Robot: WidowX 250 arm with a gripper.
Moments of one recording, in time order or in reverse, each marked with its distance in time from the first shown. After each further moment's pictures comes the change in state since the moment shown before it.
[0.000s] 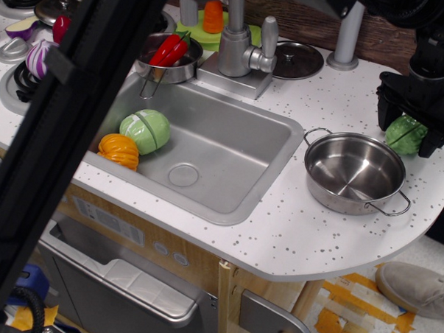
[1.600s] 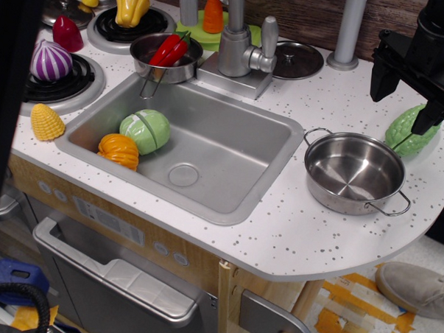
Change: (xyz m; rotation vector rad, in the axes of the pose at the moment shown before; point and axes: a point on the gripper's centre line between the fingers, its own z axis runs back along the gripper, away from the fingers) arm -0.024 -0.002 0.074 0.088 0.088 -0.065
